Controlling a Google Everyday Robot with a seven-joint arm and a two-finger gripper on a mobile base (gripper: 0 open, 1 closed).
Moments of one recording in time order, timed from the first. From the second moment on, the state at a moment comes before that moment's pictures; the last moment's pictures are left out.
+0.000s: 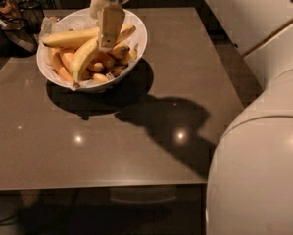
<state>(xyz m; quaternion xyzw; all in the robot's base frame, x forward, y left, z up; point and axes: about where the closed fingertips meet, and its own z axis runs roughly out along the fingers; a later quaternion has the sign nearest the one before) 0.598 0.081 1.005 -0.79 0.58 0.05 0.21</state>
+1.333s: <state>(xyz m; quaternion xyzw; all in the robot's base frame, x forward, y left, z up) 0.624 0.068 0.990 -0.77 0.60 0.05 0.20</state>
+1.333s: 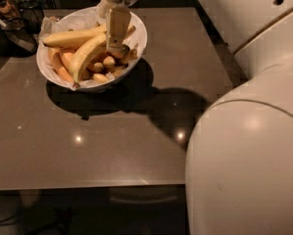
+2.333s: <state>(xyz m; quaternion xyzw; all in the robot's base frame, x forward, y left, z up) 0.636 0.086 0.982 -0.78 0.59 0.05 0.18</state>
